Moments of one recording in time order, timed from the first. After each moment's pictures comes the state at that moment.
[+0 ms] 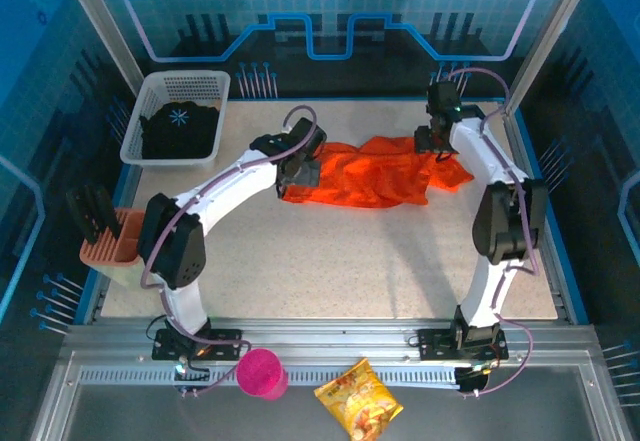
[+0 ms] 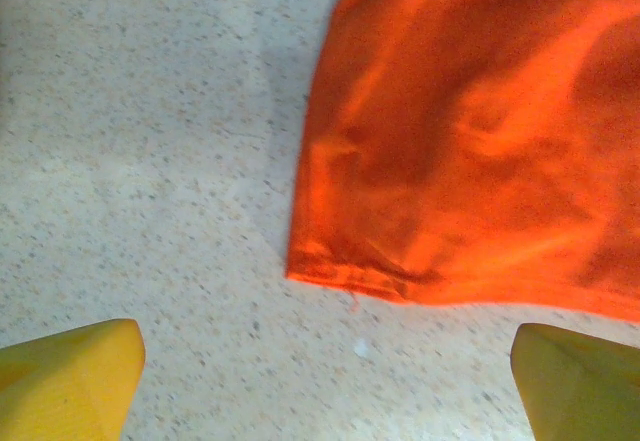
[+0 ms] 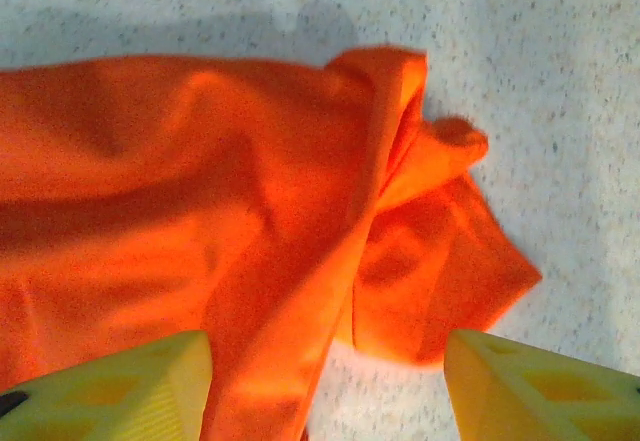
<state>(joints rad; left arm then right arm) -0.57 1.81 1.56 -0.89 -0.37 -0.48 0.11 1.86 1.63 -0.87 0.20 0.13</state>
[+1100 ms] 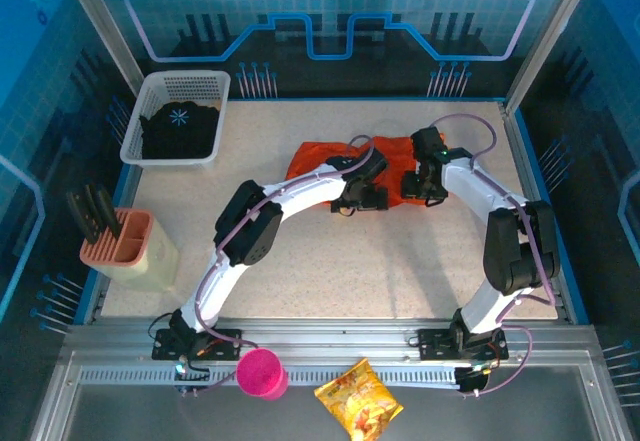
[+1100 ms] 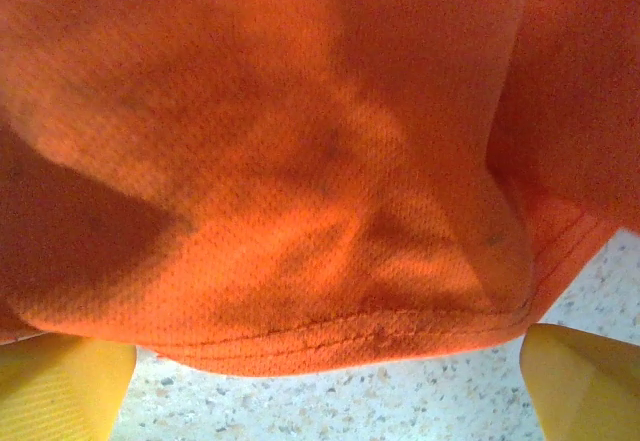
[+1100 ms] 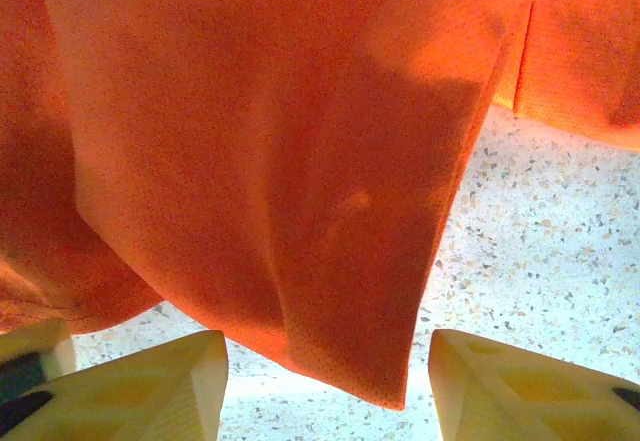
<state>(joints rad) -0.76 2.31 1.90 -0.78 -0.04 -0.81 0.21 1.68 1.20 -0.76 0.10 0.28</state>
